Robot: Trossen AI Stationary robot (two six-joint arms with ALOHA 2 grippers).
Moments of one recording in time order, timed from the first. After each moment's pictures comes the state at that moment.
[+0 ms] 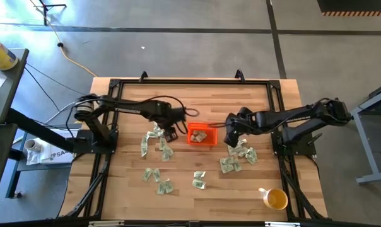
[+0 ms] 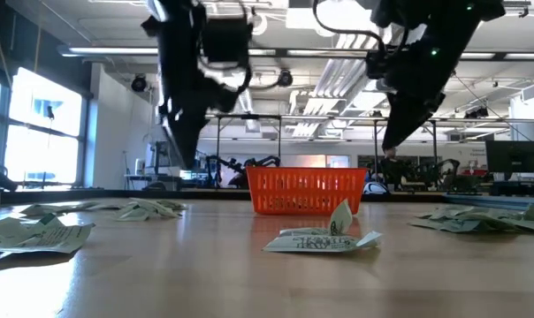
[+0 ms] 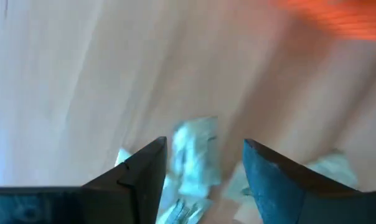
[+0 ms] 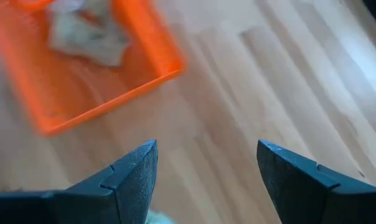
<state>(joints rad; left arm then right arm) 0.15 1.69 1.19 -0.90 -0.14 -0.32 0.00 1.32 0.83 -0.67 0.36 0.47</state>
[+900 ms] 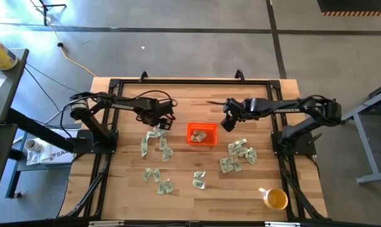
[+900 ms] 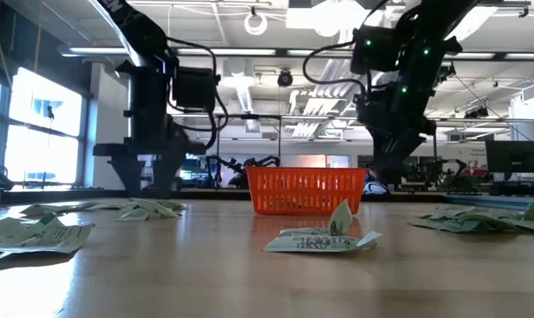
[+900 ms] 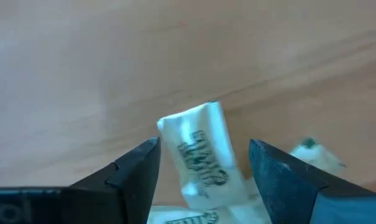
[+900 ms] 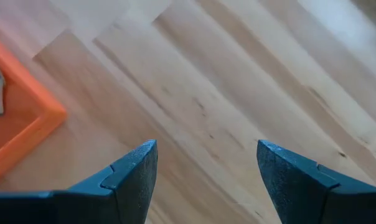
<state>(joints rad) 0.33 1.64 0.89 -0.71 -0.09 -0.93 -0.28 1.43 0.83 -0.62 0.27 0.47</state>
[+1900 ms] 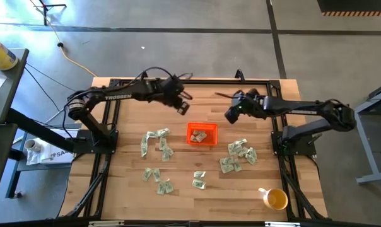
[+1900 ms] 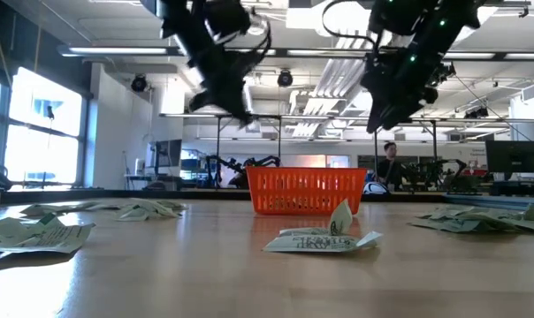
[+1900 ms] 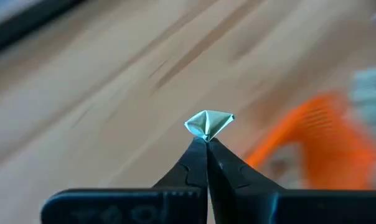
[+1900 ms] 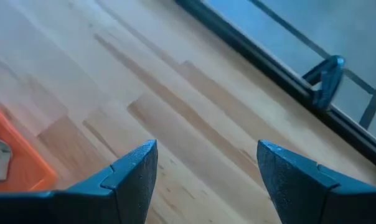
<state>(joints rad) 0.36 1.61 1.28 -0.55 -0.01 -0.44 -0.28 1.21 0.84 -0.59 0.48 0.39</state>
